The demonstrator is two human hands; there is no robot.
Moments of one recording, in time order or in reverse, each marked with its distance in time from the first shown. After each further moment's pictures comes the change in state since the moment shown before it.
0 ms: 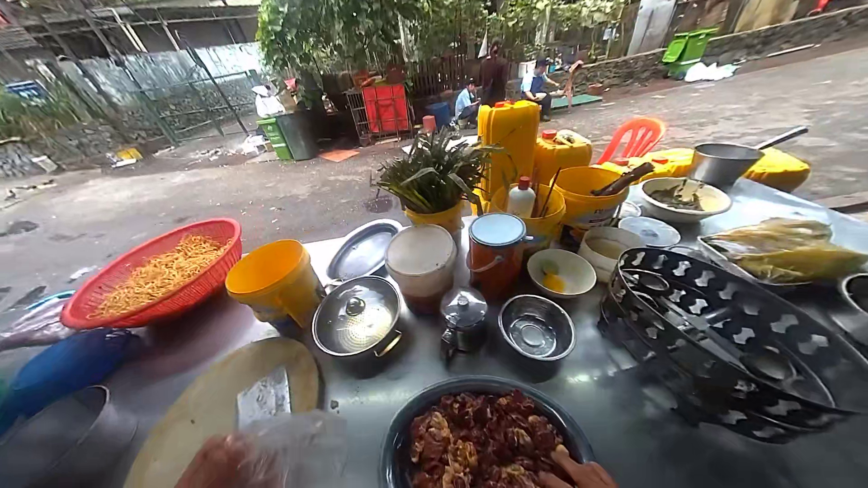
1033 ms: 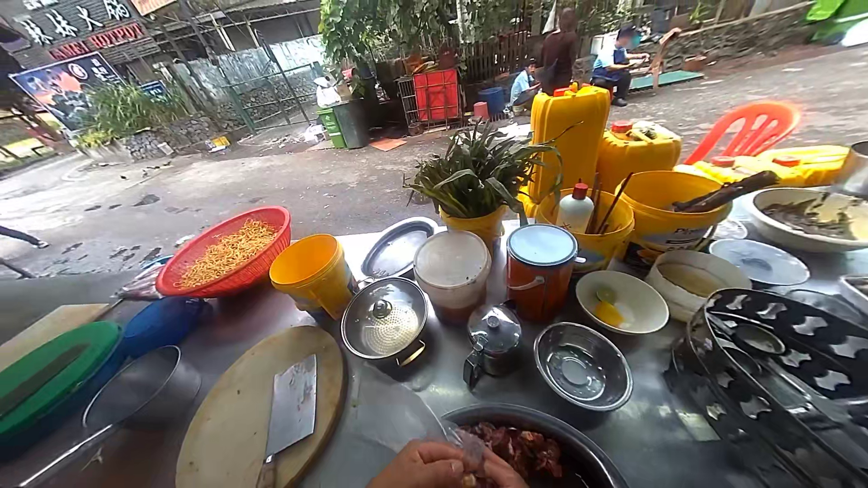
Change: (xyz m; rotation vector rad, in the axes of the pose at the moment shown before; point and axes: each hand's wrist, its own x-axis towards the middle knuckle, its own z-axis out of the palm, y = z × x) left_hand 0.045 -0.187 0.032 0.427 -0.414 -0.741; right_hand 0.160 -0.097 -0.002 2.107 0.009 0.458
